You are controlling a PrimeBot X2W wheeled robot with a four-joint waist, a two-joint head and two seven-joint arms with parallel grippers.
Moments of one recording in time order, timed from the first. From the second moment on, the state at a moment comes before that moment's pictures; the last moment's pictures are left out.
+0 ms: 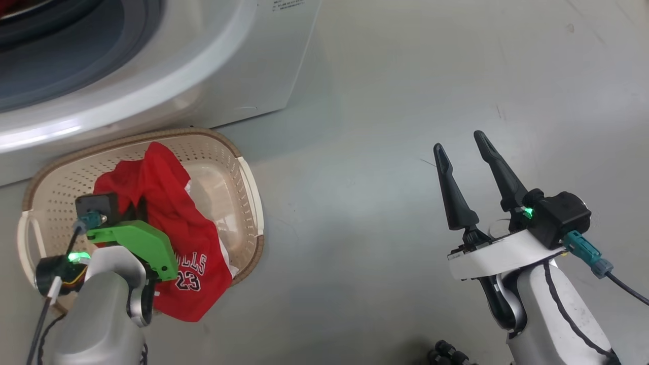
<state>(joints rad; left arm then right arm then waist) -0.47 0.10 -0.17 0.71 -0.40 0.08 -0.01 -0.22 -0.05 0.24 0.09 0.27 0.10 -0.26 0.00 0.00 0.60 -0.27</state>
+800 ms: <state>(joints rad) -0.59 0.12 -0.16 0.89 -0.40 0.06 -0.06 -0.28 -0.04 0.22 0.09 0.31 0.11 -0.26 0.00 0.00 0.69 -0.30</state>
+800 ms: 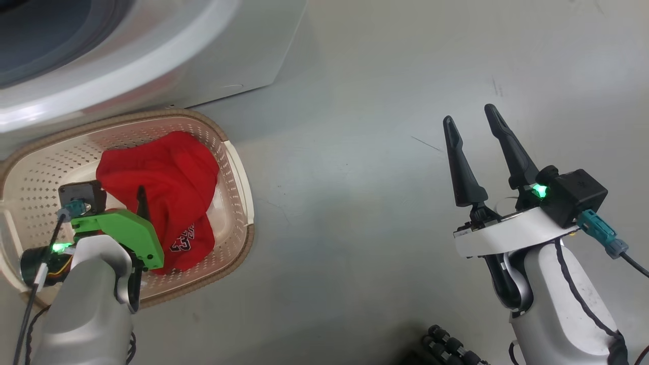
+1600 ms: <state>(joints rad) -0.49 0.05 -0.17 0.78 -0.41 0.00 -0.25 -0.22 -0.07 0.16 0.15 0.23 0.11 -0.26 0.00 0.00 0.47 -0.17</state>
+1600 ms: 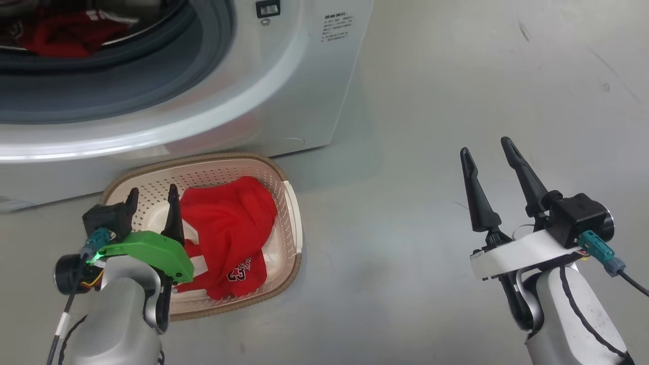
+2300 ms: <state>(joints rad) -0.24 0.06 -0.15 0.41 -0.31 0.02 -0.25 -0.05 -0.07 0.18 0.18 0.19 0.10 -0.26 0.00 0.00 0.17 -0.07</state>
